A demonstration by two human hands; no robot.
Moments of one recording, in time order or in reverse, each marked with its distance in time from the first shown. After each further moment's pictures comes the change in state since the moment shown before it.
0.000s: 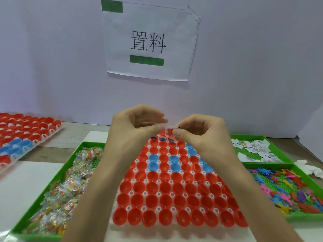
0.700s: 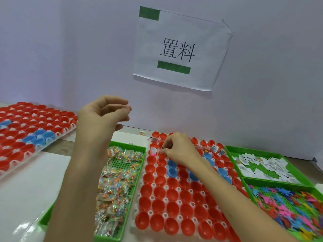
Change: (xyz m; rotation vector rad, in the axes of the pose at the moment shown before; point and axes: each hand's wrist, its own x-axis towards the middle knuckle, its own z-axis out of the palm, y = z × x) left_hand 0.009 -0.018 -0.093 -0.169 0.387 -0.076; right_hand 0.070 0.073 0.108 -0.709 -0.331 0.044
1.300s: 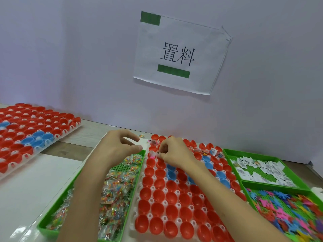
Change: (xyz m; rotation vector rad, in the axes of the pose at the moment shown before) left_hand 0.010 -0.041 -0.003 0.562 -0.322 -0.285; right_hand 0.006 -0.003 0.006 -0.025 -0.073 -0.023
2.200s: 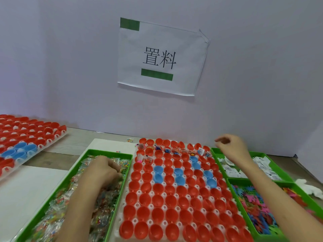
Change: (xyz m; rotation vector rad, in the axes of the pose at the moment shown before) left_hand 0.020 -0.041 0.030 0.301 -0.032 -0.212; right_hand -0.059 0.161 -0.093 0.161 0.434 0.408
